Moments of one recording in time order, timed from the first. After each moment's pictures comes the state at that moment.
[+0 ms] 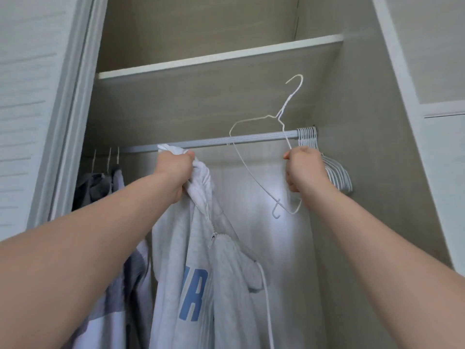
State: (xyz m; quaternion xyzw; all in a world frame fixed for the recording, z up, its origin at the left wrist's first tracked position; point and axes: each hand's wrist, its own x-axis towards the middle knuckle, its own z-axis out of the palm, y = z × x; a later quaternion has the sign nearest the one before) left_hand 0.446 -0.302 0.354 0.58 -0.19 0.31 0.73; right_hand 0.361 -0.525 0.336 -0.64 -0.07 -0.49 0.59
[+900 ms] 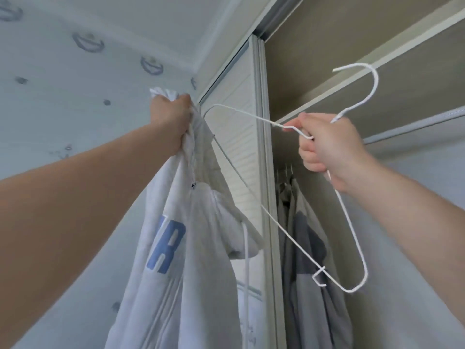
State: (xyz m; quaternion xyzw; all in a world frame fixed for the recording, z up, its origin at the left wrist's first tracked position) left_hand 0.077 -0.135 0.420 0.57 0.00 0.66 0.49; right_hand 0.162 -0.363 0.346 -0.50 -0.46 -0.20 0.70
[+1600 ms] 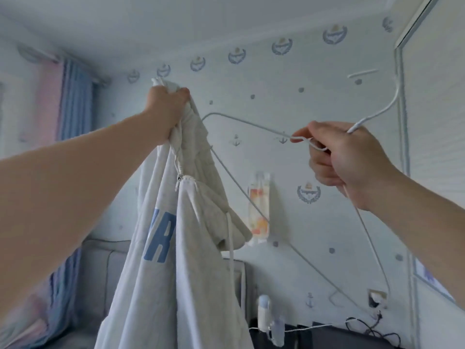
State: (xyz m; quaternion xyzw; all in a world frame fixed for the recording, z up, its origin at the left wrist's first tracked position) left_hand -0.364 -0.150 0.364 0.55 0.34 0.75 0.15; right_hand -0.094 -0.262 0.267 -0.28 -0.66 0.20 0.67
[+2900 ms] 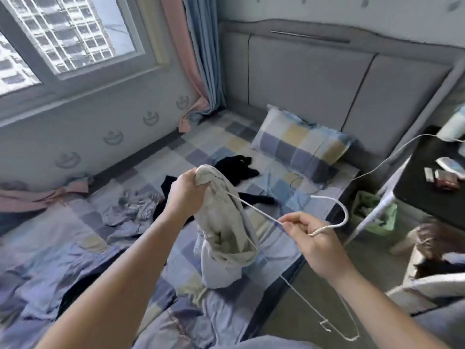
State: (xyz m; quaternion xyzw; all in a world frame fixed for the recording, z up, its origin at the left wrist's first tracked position) left_hand -0.826 -0.211 -0.209 0.47 0.81 0.32 0.16; right_hand -0.546 -0.214 -0.237 -0.41 -0.66 0.52 0.36
